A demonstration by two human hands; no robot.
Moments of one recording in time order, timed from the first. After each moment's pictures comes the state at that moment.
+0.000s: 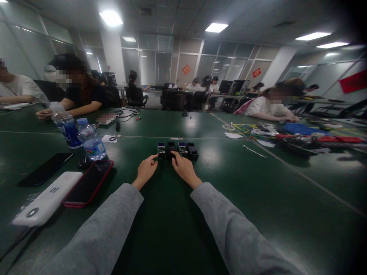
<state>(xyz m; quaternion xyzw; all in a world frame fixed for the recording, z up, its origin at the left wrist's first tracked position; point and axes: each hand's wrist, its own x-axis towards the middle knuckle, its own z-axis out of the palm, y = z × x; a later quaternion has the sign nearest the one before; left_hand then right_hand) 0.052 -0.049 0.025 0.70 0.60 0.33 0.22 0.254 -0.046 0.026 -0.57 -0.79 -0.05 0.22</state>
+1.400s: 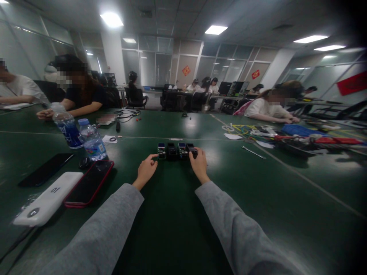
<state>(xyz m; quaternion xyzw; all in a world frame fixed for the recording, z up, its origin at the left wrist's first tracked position) 0.050 -0.052 0.027 0.68 0.59 0.35 0.26 0.318 -0.008 0.004 -0.67 -0.59 -0.02 0.46</state>
